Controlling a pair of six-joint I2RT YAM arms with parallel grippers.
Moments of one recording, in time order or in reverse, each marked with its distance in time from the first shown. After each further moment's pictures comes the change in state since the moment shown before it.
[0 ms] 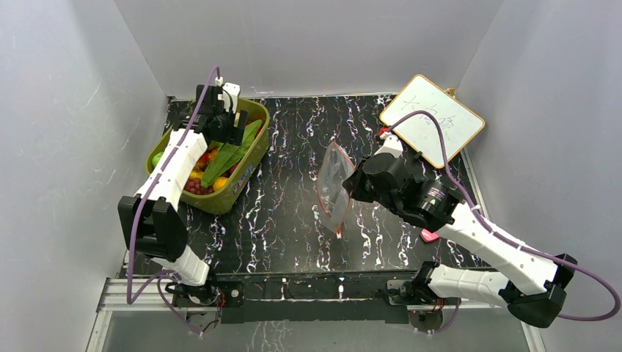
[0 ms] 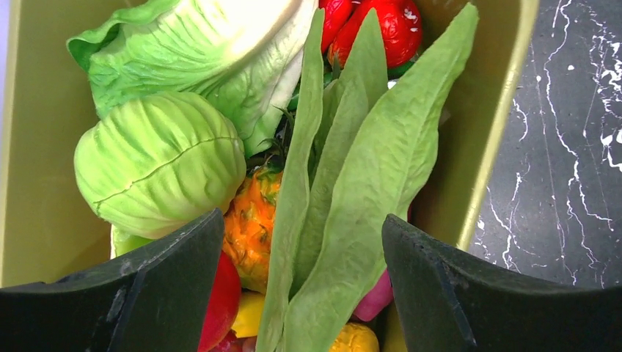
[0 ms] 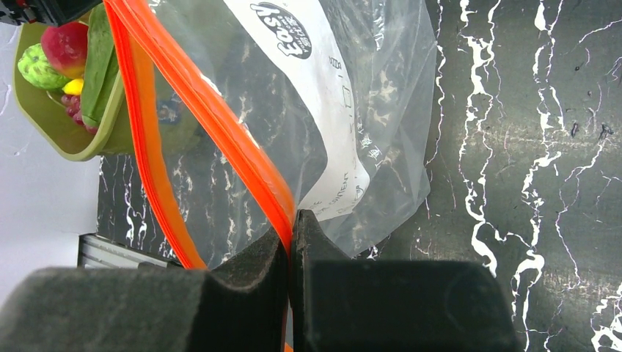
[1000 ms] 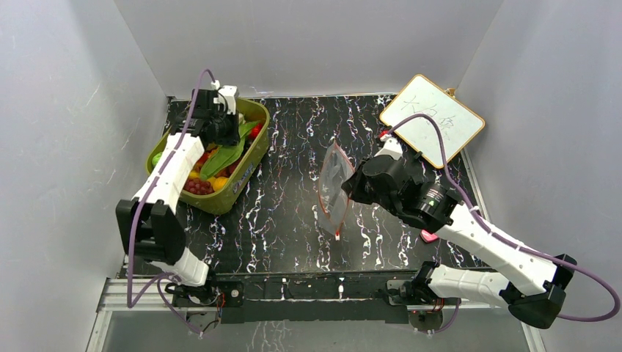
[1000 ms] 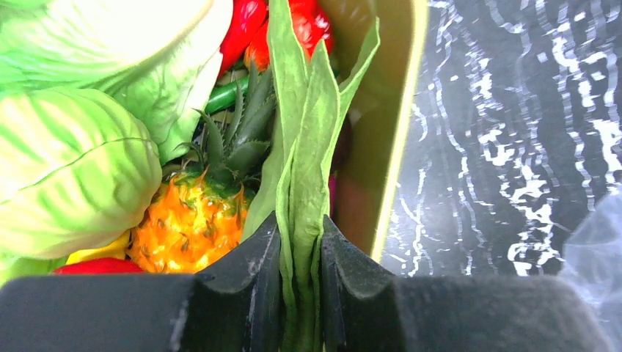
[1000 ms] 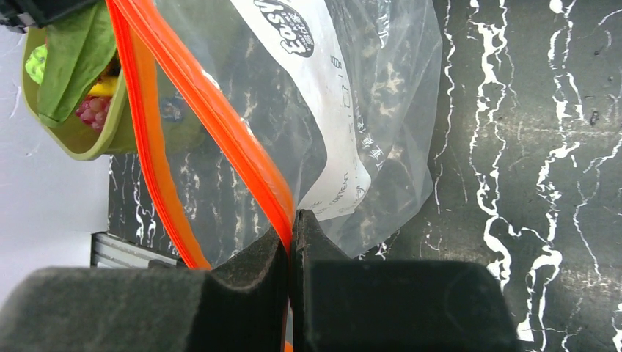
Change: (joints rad) left arm 0.033 0.008 -0.053 0.034 0.232 -0.123; right arm 0.000 -0.012 -0.029 0.014 -0.011 0.032
